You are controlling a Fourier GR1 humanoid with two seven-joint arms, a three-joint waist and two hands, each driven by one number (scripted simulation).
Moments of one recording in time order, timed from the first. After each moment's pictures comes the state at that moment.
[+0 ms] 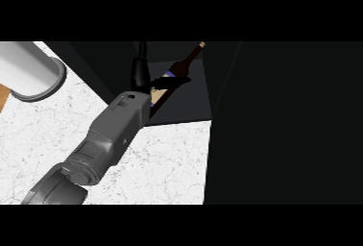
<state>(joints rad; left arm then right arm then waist) -1.15 0.02 -0.13 -0.07 0.44 0.55 -0.68 0.06 -0.17 -0.15 -2.32 -0.49 0.36 0.29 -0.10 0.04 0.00</state>
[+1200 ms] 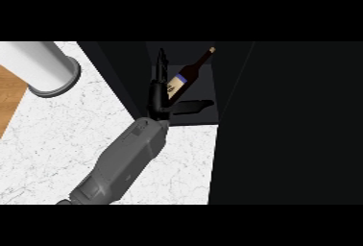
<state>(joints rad) -0.83 0.00 -0.49 -0.63 0.72 0.63 -0.73 0.08 -0.15 -0.15 -2.33 -0.46 0.33 0.31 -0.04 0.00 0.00</state>
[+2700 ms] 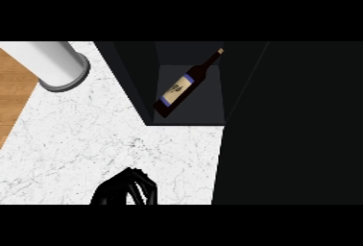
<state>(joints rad) 0.04 0.42 -0.82 -1.77 0.53 0.69 -0.59 0.18 -0.28 -0.22 -2.34 -0.46 0.52 0.30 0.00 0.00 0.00</state>
